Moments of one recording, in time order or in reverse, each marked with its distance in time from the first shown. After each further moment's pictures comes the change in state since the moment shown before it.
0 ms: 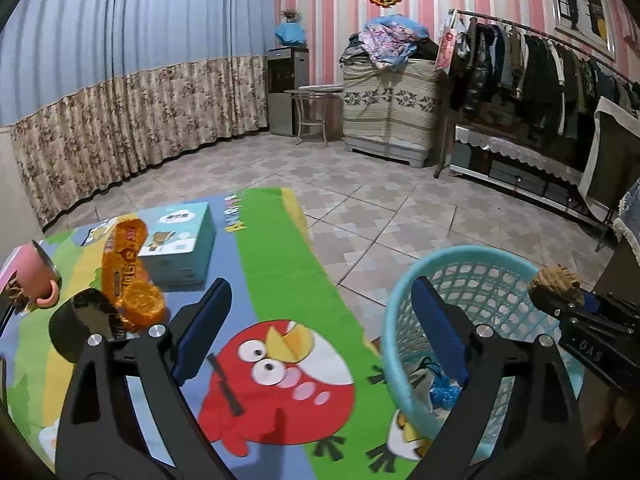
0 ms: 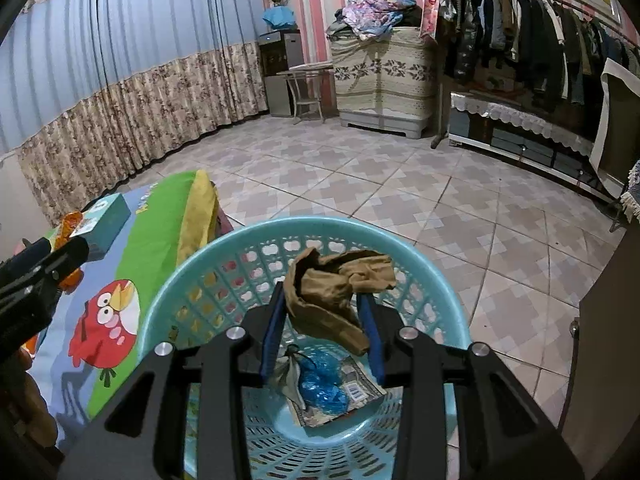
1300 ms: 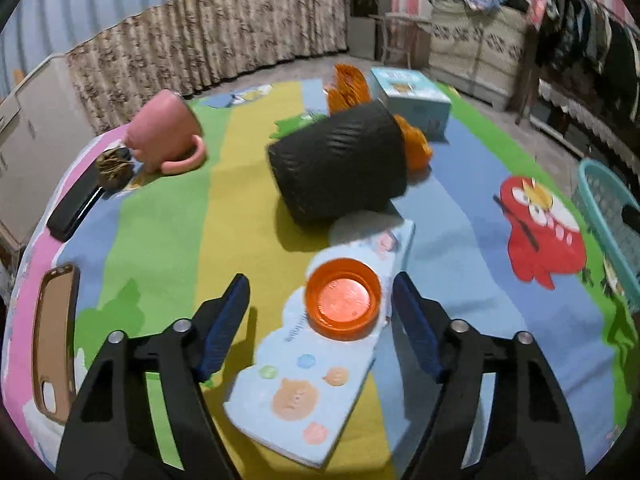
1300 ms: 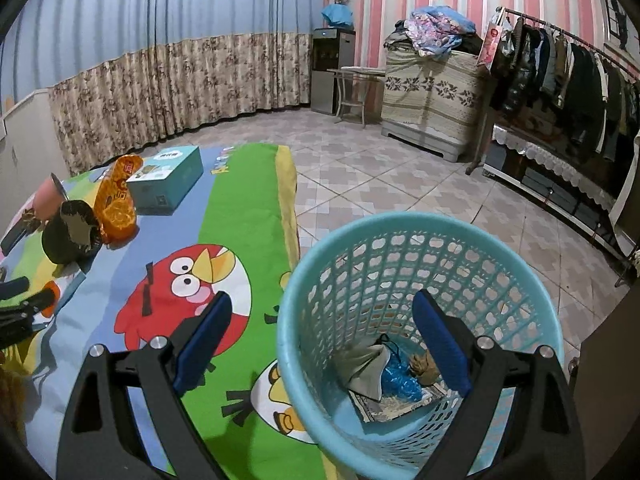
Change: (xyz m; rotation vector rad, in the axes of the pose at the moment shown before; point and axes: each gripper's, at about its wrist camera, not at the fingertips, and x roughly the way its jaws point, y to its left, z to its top) left arm -0.017 0.201 -0.090 -0.093 0.301 0.204; right arm -0.011 0.123 -0.025 -0.198 -0.005 0.023
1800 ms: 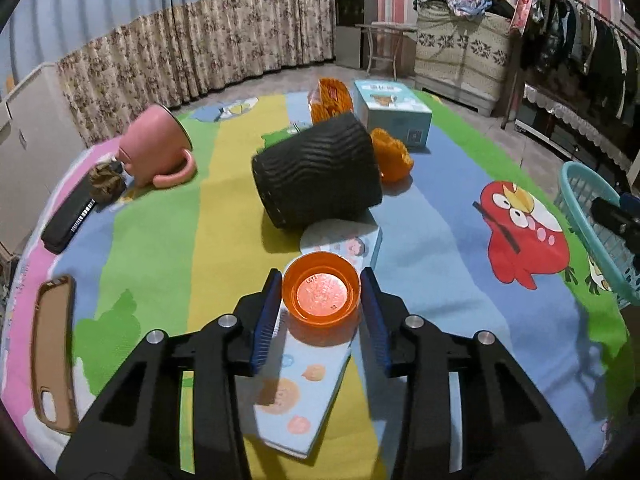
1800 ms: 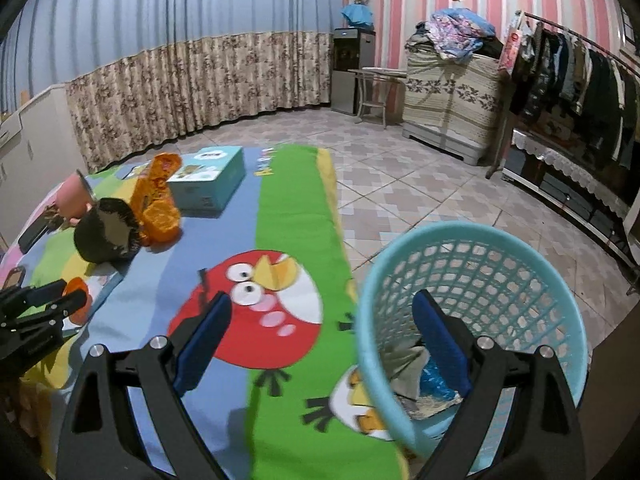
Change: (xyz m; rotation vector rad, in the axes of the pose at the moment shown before) left arm -0.019 0.001 -0.006 0.012 -0.066 -0.036; right arm -0.010 0.054 0.005 -0.039 0.007 0.067
